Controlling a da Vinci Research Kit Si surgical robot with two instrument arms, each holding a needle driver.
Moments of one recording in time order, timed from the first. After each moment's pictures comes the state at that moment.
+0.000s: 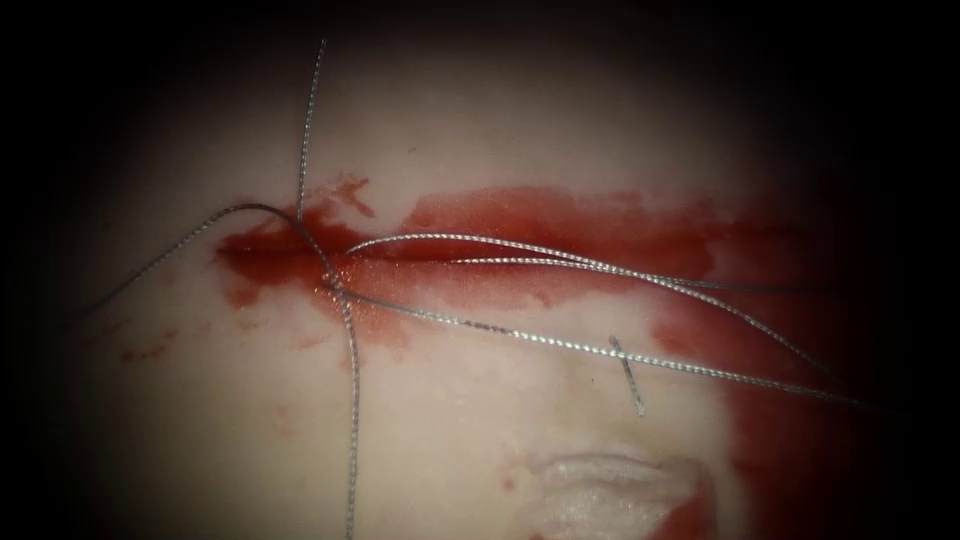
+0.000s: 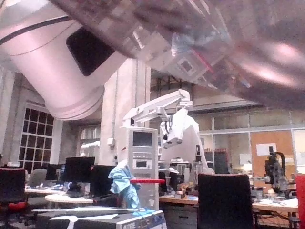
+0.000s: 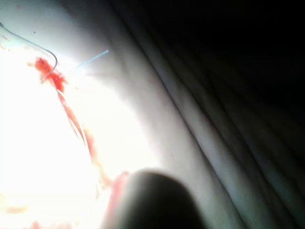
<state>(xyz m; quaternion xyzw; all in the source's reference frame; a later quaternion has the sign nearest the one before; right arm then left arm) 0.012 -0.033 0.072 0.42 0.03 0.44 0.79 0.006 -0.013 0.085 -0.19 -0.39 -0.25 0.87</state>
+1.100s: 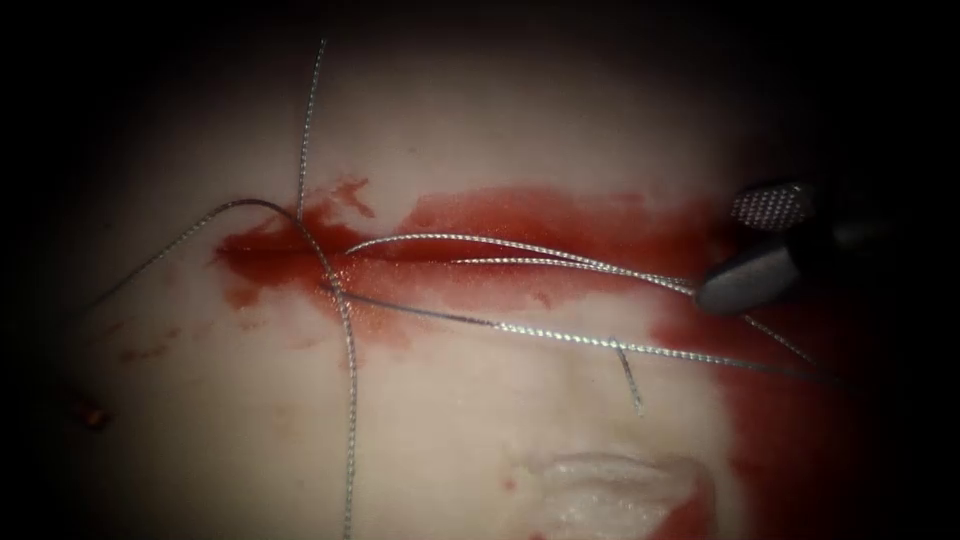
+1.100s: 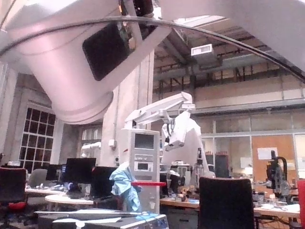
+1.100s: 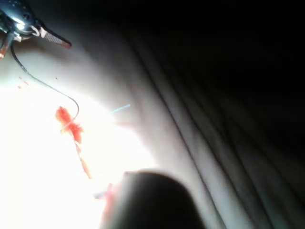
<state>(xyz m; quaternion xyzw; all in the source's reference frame) 0.028 -0.026 0.071 0.25 0.24 0.28 0.89 -0.007 -0.021 0.090 0.11 -0.55 -0.25 0.79</state>
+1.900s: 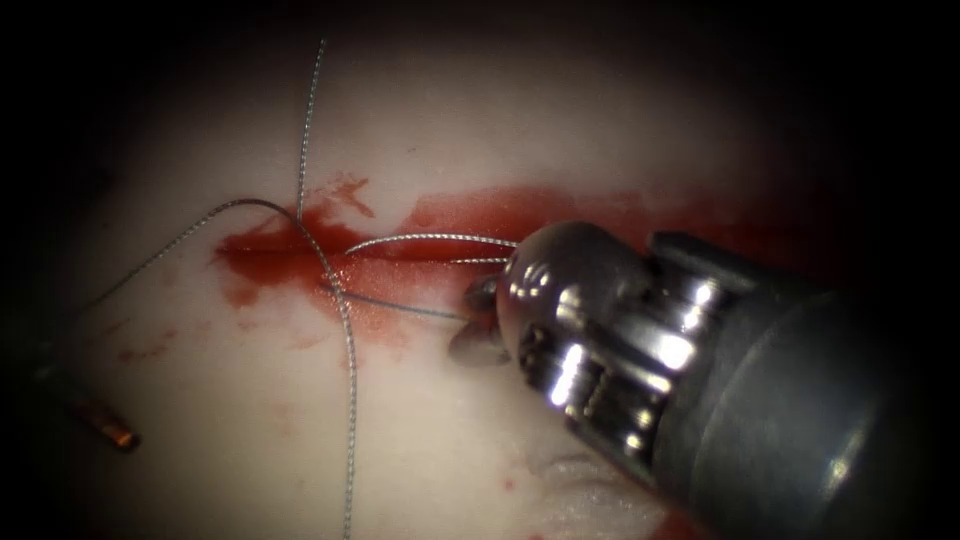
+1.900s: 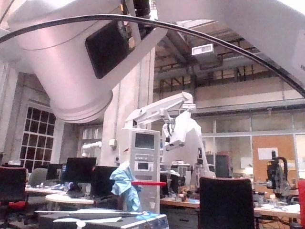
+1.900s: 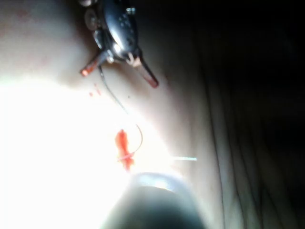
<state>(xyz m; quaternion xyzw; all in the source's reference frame) 0.038 -0.031 0.075 0.17 0.18 0.12 0.96 -0.008 -0.022 0.091 0.12 -0.55 -0.23 0.79</state>
